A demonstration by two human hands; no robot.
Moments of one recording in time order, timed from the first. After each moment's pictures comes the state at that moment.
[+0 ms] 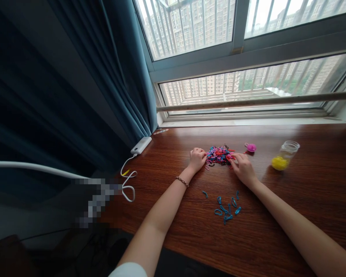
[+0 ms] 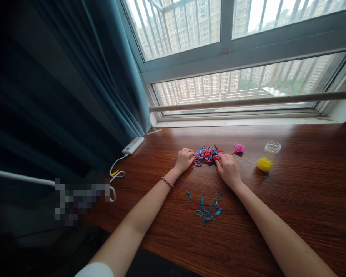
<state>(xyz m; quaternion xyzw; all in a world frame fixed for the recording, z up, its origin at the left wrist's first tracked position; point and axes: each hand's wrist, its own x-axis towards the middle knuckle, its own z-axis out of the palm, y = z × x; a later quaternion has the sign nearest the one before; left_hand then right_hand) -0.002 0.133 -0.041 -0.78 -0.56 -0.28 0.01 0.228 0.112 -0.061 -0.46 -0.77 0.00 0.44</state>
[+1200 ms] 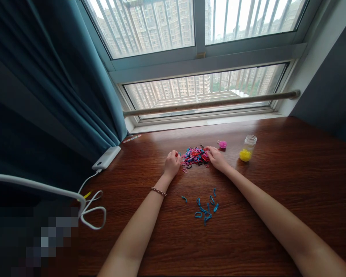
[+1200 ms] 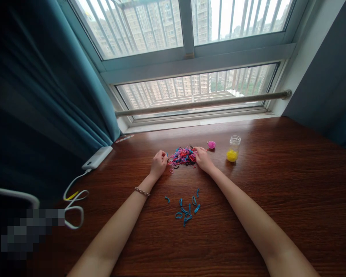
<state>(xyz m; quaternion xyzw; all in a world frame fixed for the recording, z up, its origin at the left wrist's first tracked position) -0.007 0.141 -0.044 -0.73 -0.57 -0.38 -0.02 0.233 0.148 -0.062 -0.47 -0.75 0.15 0.44</state>
